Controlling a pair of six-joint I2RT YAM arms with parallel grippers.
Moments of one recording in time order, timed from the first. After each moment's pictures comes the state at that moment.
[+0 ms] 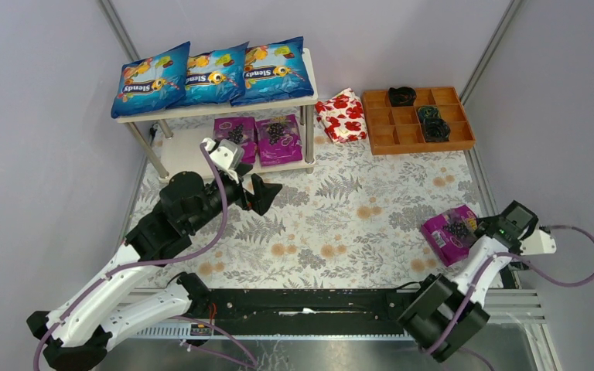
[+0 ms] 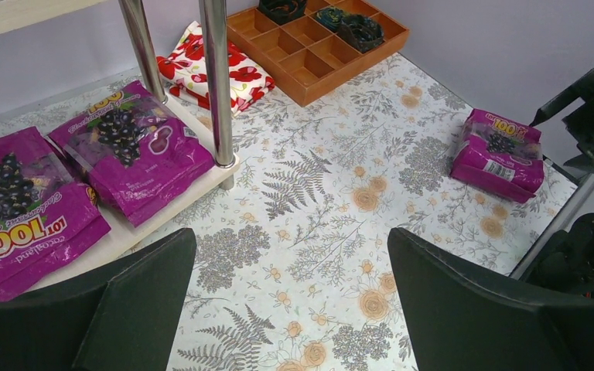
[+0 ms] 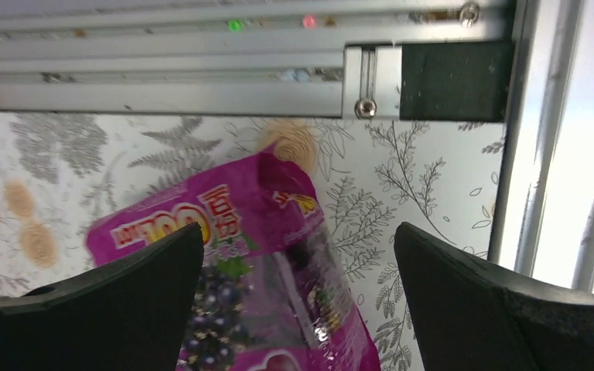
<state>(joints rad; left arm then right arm) -0.79 0.75 0.98 -0.35 -0.05 -0.16 -0.77 0.88 0.56 -0.56 0.31 0.72</state>
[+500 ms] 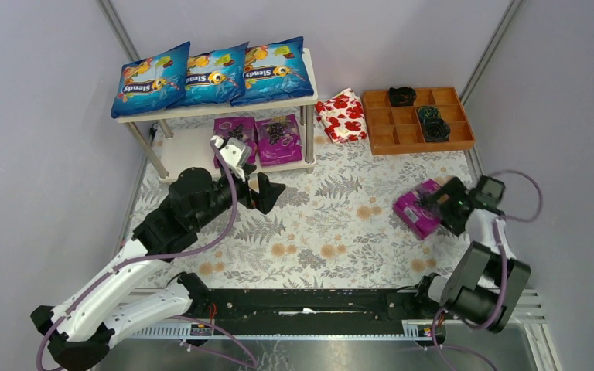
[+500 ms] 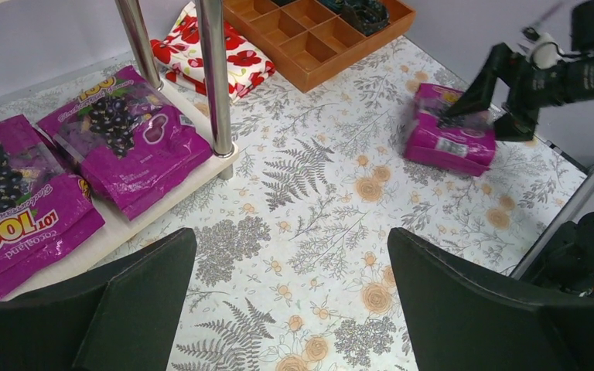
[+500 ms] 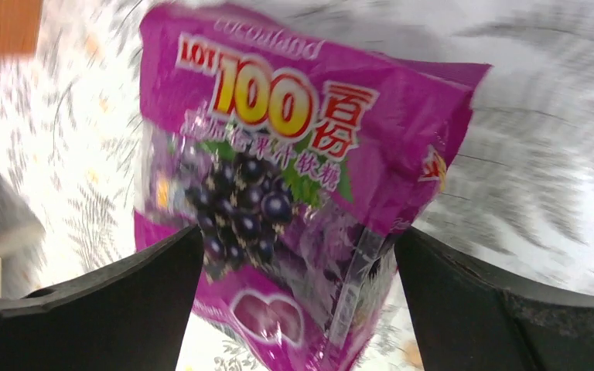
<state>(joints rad) -0.78 0.79 0.97 -0.35 -0.04 -0.16 -0.60 1.17 0.56 -0.36 -0.29 0.49</state>
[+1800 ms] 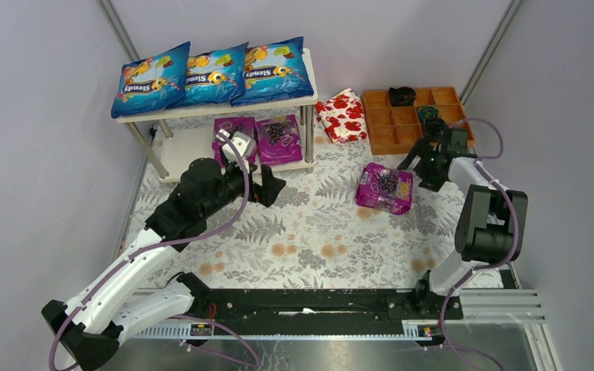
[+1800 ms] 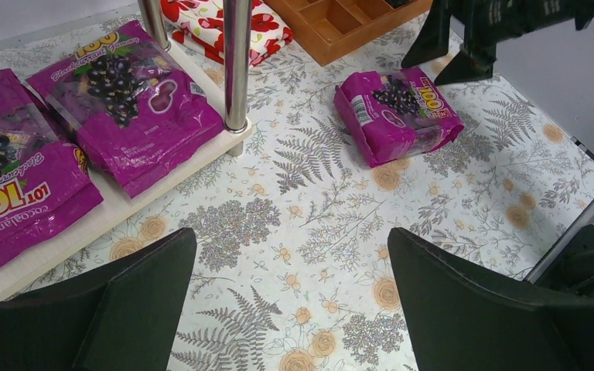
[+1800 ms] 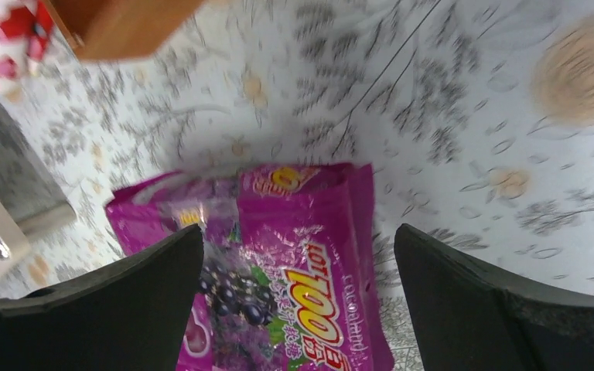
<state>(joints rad) -0.66 0.87 0.94 -0.32 0.05 -0.19 -0.20 1.67 1.07 -0.38 -0.26 0.47</state>
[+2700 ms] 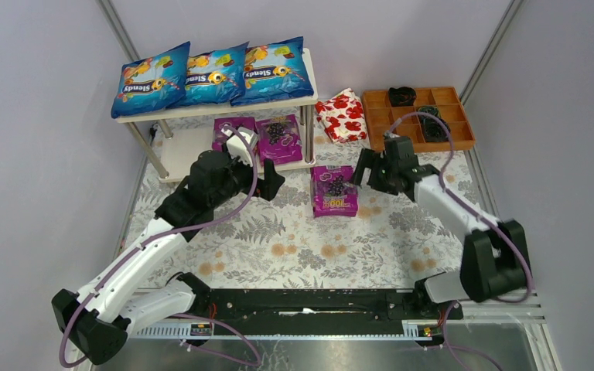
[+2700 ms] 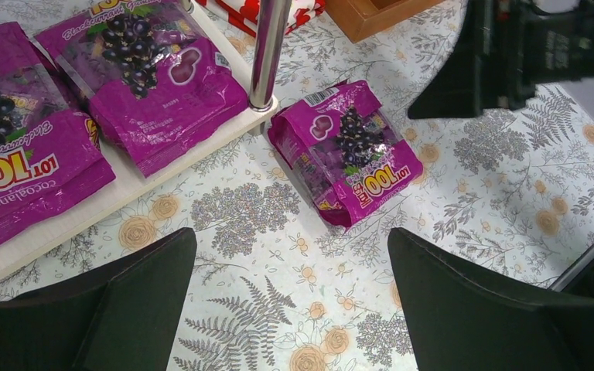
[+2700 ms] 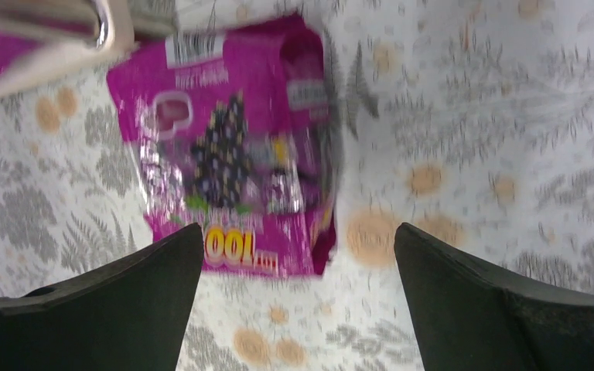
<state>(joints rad) -0.60 0.96 0.94 -0.32 0.06 -0.21 0.32 1.34 0.88 -0.39 -0.11 0.53</state>
